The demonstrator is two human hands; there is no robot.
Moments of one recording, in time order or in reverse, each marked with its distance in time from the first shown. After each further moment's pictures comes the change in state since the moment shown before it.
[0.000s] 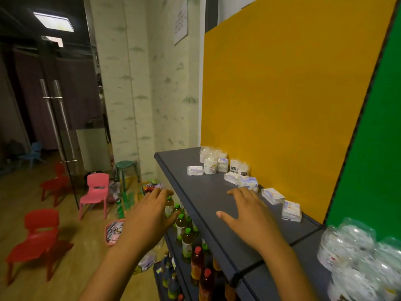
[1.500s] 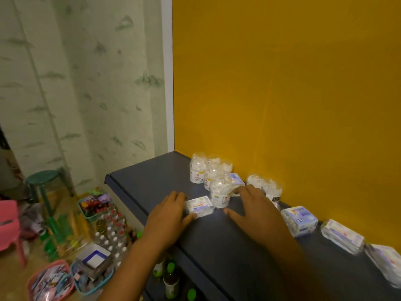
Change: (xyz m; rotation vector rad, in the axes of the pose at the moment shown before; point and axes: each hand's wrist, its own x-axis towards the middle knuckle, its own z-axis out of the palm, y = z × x) left_hand 0.317 -0.168 0.230 -0.253 -0.315 0.264; right_hand 0.294 0.031 0.176 -0.168 -0.013 0.401
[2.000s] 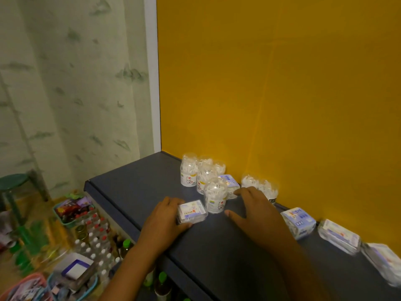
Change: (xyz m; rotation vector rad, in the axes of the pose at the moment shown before) left_hand 0.035 -0.030 0.035 -0.259 -0.054 0.008; right_hand 0.018 0.011 0.013 -0.009 -0.016 0.121
